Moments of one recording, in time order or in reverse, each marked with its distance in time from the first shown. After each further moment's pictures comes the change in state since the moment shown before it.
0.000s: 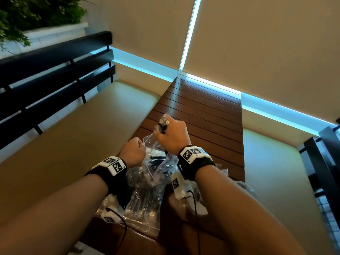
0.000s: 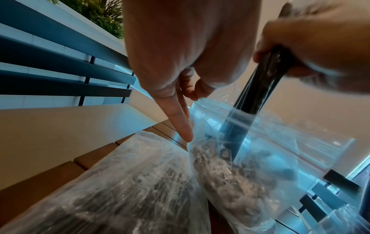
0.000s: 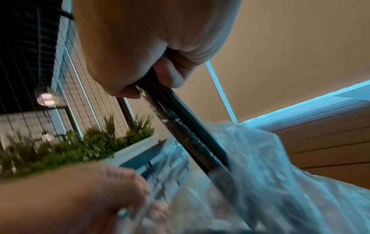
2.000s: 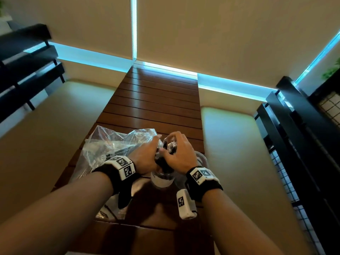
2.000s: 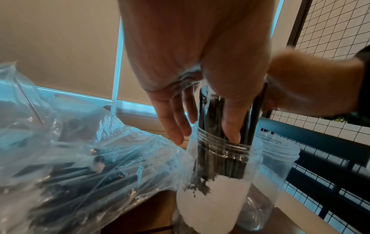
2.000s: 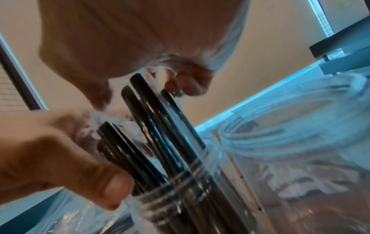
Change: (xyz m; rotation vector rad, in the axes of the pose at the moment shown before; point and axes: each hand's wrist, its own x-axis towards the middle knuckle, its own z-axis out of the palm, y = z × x) left_hand -0.074 0.096 0.123 0.368 -0.490 0.548; right_hand -0.159 0.119 -0.077 0.011 0.106 0.337
